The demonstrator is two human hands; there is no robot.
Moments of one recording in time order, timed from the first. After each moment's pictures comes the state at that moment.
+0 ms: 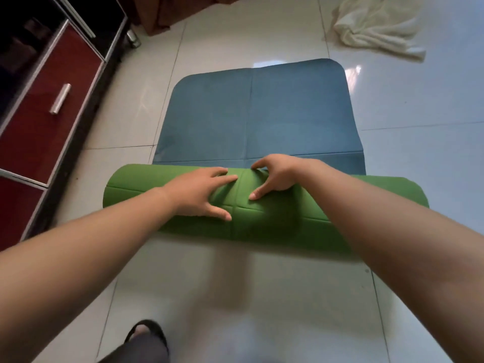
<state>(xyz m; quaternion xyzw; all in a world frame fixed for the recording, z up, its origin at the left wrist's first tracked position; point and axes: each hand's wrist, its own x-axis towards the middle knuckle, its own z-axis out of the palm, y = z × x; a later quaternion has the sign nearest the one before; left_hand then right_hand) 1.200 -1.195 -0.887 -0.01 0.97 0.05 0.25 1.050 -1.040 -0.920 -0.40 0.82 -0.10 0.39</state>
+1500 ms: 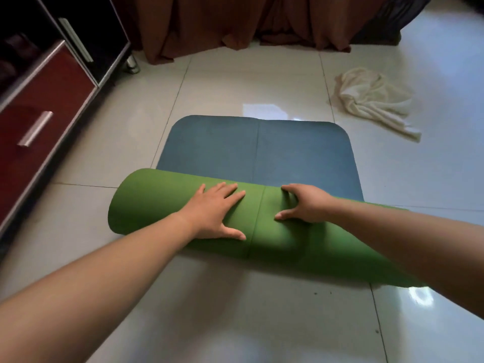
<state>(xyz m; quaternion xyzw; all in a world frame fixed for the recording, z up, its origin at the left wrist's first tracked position) 1.106 -1.275 -0.918 -0.03 0.98 0.05 0.19 0.961 -1.085 -0.914 -0.34 0.89 -0.07 0.31</state>
